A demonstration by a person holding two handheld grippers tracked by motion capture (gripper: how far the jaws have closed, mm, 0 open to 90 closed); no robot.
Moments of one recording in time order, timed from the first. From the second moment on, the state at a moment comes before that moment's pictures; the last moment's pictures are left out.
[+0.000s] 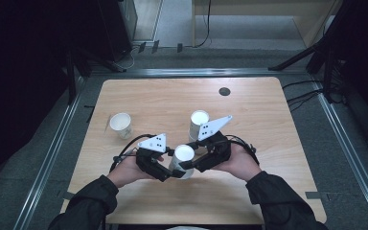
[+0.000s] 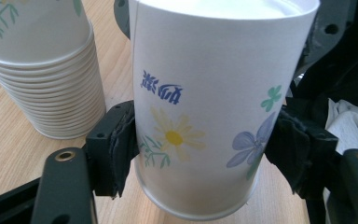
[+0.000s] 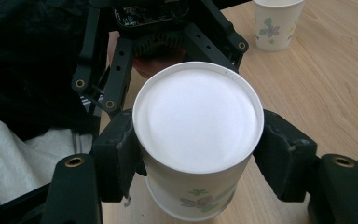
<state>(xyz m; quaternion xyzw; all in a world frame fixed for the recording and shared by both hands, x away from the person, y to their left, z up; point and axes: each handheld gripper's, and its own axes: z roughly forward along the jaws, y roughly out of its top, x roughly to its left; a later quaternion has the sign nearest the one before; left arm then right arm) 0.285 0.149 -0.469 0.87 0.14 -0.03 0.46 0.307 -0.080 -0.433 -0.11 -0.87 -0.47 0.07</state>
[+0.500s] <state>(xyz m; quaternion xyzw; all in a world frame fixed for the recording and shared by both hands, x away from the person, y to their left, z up) 0.289 0.160 -0.461 0.88 0.14 -0.03 0.45 0.309 -0.091 -0.436 -0.11 -0.87 -0.47 0.07</state>
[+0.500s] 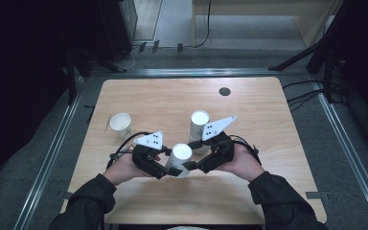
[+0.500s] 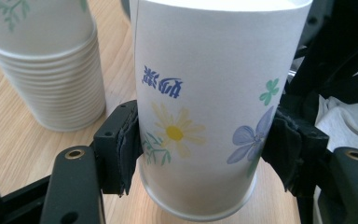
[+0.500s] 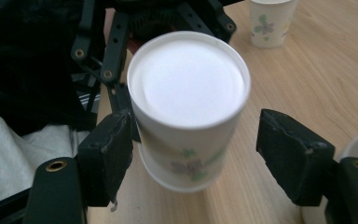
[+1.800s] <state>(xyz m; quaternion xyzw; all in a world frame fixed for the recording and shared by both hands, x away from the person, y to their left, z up) 0.311 0.155 -0.448 0.95 0.12 -0.02 0.29 0.306 -0.099 -0.461 -0.12 -0.89 -0.45 0.02</state>
